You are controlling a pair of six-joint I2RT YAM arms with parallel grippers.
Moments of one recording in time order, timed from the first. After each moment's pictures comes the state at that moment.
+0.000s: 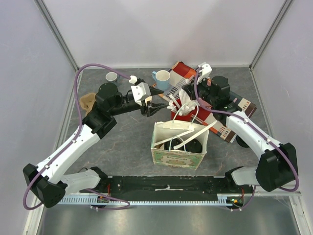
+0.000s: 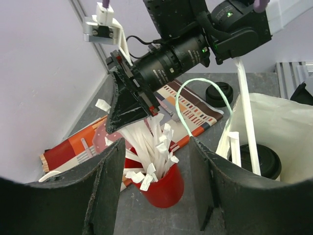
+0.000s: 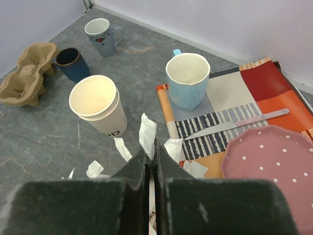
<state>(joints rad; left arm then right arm) -0.65 1.12 1.12 0.04 0.63 0.23 0.37 1.34 1.02 0.14 -0.30 0.07</state>
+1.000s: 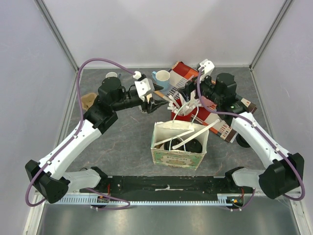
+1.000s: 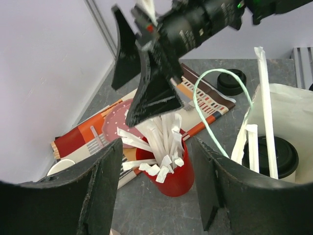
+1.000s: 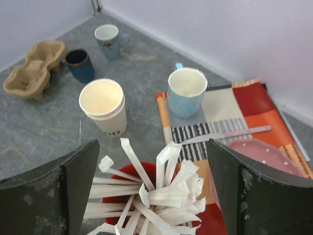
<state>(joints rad) -0.64 1.18 1.21 -0.07 0.61 0.30 0.37 1.27 1.08 0.03 -0.35 -0.04</state>
